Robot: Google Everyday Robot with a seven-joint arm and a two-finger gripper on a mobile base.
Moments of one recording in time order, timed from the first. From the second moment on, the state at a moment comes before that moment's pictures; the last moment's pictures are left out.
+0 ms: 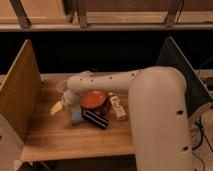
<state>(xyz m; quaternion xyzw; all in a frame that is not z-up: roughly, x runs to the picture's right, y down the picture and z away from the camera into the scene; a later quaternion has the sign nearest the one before) -0.230 0.128 0.806 -0.43 -0.02 0.53 0.73</state>
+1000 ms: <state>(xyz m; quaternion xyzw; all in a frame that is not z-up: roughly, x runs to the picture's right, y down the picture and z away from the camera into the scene) -0.205 0.120 0.844 -0.39 0.10 0.55 0.74</state>
